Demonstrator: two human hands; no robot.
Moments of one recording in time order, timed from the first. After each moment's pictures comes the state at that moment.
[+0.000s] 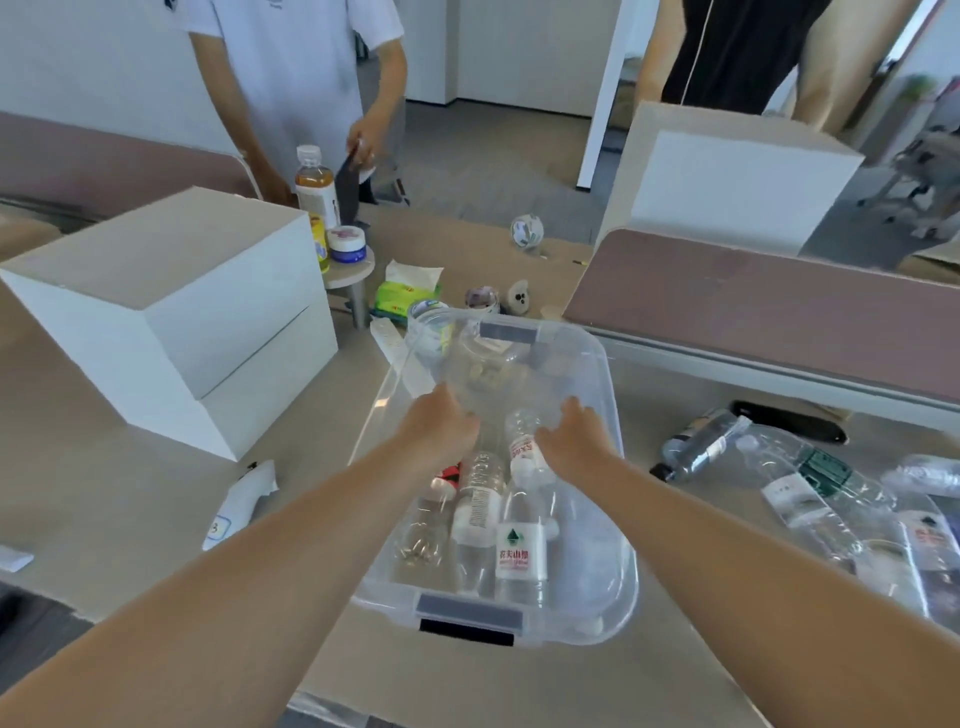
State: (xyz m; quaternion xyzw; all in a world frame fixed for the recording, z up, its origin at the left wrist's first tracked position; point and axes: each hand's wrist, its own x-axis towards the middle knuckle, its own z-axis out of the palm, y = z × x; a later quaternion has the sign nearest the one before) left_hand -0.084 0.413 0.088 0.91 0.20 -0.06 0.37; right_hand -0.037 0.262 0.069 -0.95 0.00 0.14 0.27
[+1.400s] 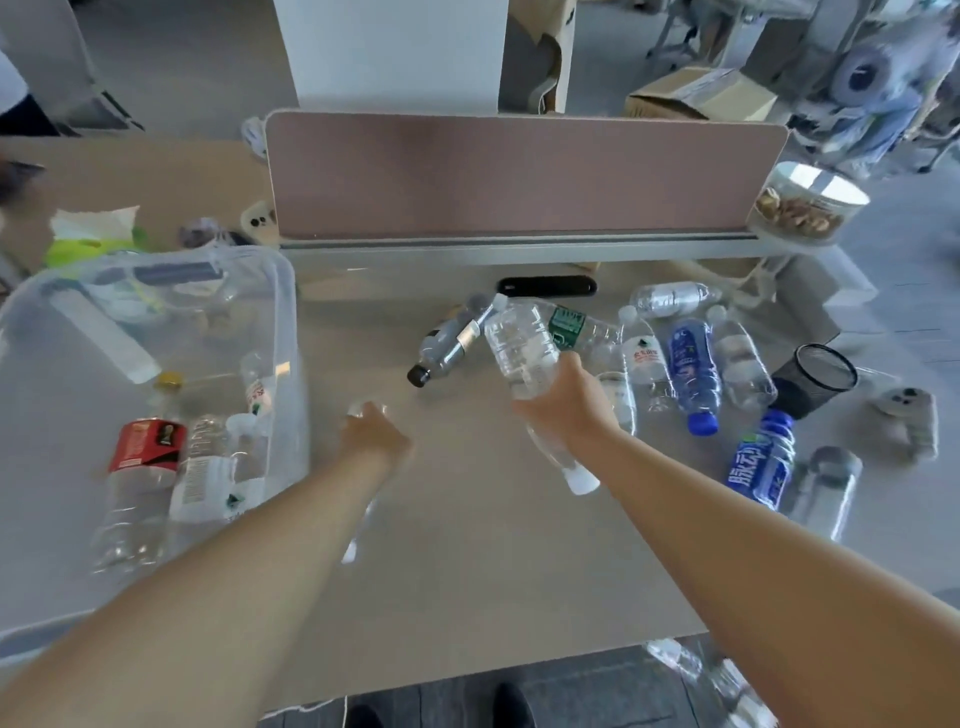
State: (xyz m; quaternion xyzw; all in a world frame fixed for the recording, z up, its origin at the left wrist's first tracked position) left_hand -0.045 0.159 -0.025 0.92 0.20 -0.20 0.28; right_hand -0.070 -0.044 0.050 -0.93 0.16 0.06 0.31
